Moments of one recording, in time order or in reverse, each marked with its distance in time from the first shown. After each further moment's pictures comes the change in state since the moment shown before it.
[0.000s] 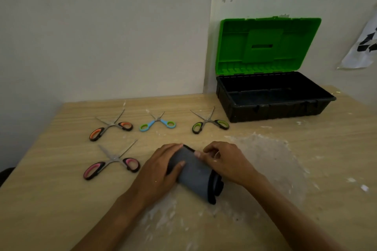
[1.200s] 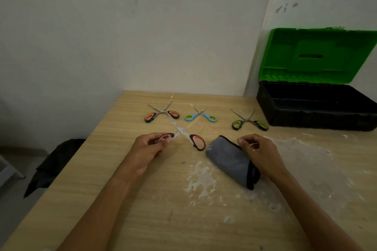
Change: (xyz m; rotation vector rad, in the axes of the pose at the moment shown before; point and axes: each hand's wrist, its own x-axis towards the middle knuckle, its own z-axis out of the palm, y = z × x) left_hand -0.063 -0.076 -0.085 -0.839 0.263 -0.546; right_hand -0.005 -0.014 0.021 0.191 0.207 -0.016
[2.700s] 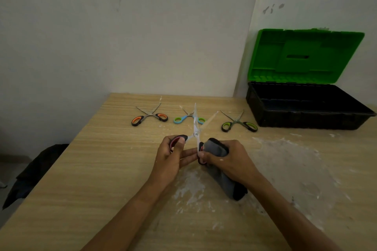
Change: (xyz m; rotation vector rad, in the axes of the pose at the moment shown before) left_hand -0.026 0.010 0.104 -0.464 -0.044 0.030; right_hand -0.019 -0.047 0.019 0.079 -0.169 -0.131
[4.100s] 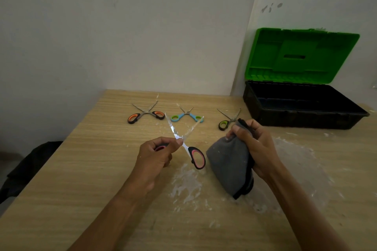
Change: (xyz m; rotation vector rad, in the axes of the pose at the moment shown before) left_hand -0.001 0.015 -0.029 0.269 0.046 0.024; right_hand -0.004 0.007 -0.052 0.780 0.140 0.012
